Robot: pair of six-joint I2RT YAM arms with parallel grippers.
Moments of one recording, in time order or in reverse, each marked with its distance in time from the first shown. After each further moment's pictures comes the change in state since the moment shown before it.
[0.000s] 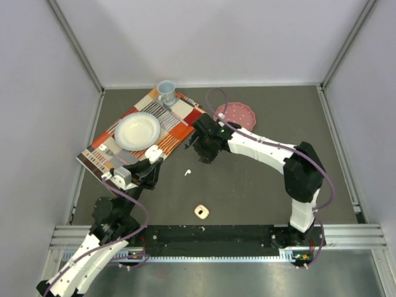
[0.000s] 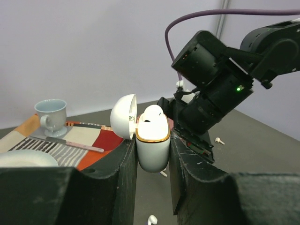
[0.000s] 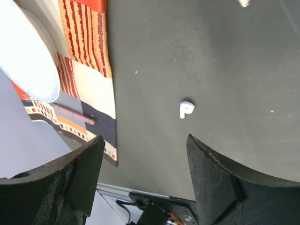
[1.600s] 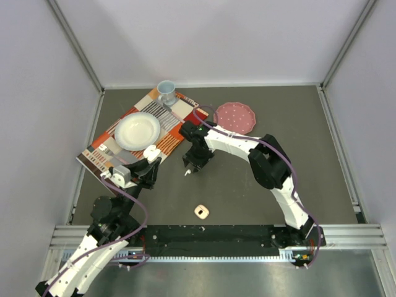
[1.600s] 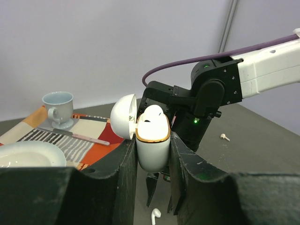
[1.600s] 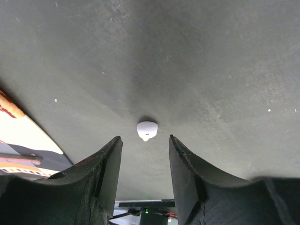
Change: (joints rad) left arm 0.000 -0.002 0.047 -0.092 -0.040 0.001; right arm 0.013 0.389 0.335 -0.314 -0.154 0.132
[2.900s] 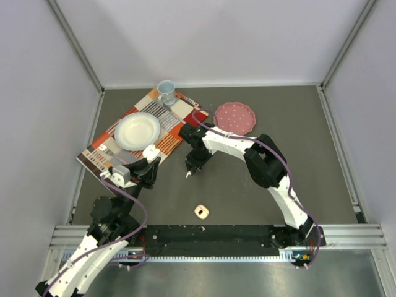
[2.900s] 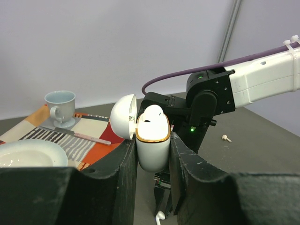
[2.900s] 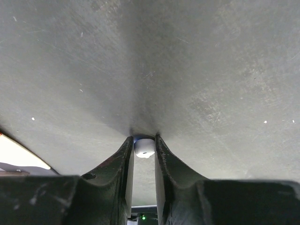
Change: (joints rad) left arm 0.000 0.000 0.000 0.001 -0.014 -0.004; right arm -0.001 0.054 0.020 -0.031 -0.018 0.006
